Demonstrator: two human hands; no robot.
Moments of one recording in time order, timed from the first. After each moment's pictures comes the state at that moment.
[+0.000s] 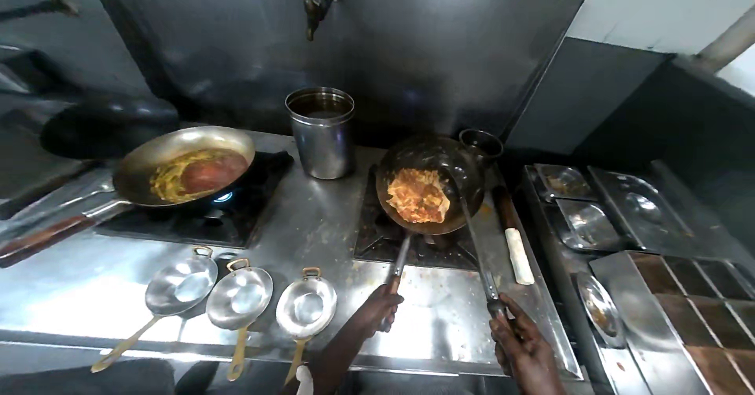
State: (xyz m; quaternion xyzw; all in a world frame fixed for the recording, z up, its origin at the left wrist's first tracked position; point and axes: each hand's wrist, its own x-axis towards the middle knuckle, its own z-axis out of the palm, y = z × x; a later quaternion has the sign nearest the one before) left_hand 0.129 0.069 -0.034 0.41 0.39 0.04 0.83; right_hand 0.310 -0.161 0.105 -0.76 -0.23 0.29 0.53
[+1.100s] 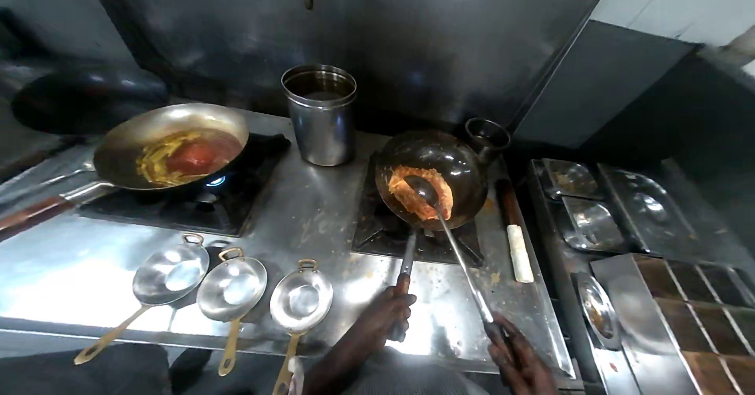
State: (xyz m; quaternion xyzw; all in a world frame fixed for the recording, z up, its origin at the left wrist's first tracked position) left_hand 0.133 0.041 0.026 0.30 0.38 0.05 0.87; right_hand 0.327 -0.195 0.079 -0.80 -0.39 0.27 0.36
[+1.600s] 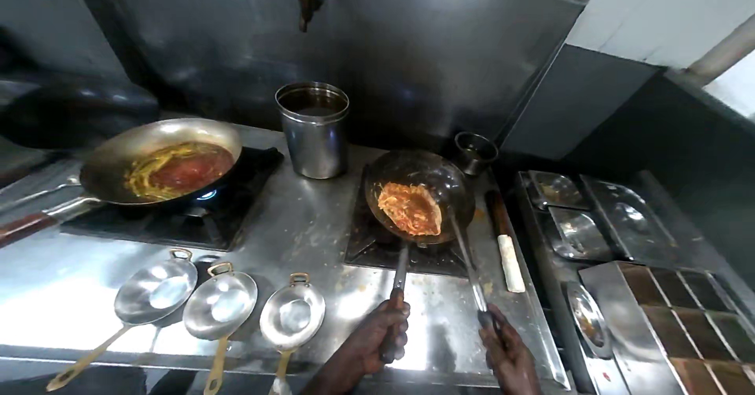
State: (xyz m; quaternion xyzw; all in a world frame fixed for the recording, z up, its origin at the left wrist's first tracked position) left_hand 0.123 0.036 0.040 0.18 0.26 0.08 0.95; right_hand 0.334 -0.159 0.067 -0.81 -0.28 0.24 0.46
